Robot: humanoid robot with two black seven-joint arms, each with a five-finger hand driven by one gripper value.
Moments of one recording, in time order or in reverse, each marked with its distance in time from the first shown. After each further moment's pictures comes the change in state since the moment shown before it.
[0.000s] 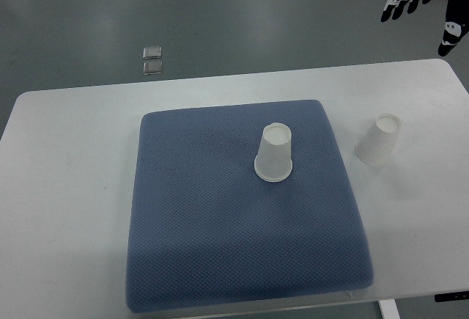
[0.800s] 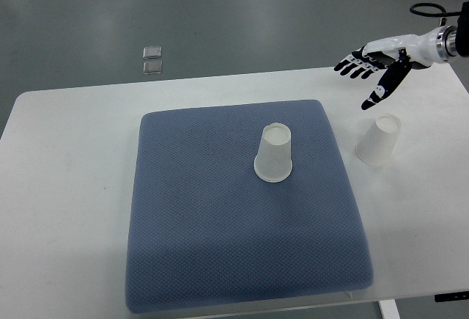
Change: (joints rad) left arm -0.001 0.000 0.002 -0.003 0.000 0.000 0.000; right arm -1.019 -0.139 0.762 -0.446 -0.034 -0.093 0.021
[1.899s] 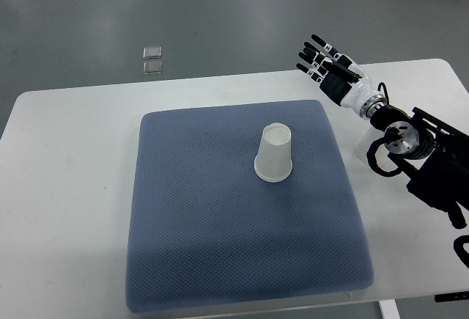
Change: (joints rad) left arm 0.002 0.000 -0.003 0.075 -0.001 0.001 0.003; right arm -0.734 0.519 1.095 -0.411 0.701 -0.146 0.072
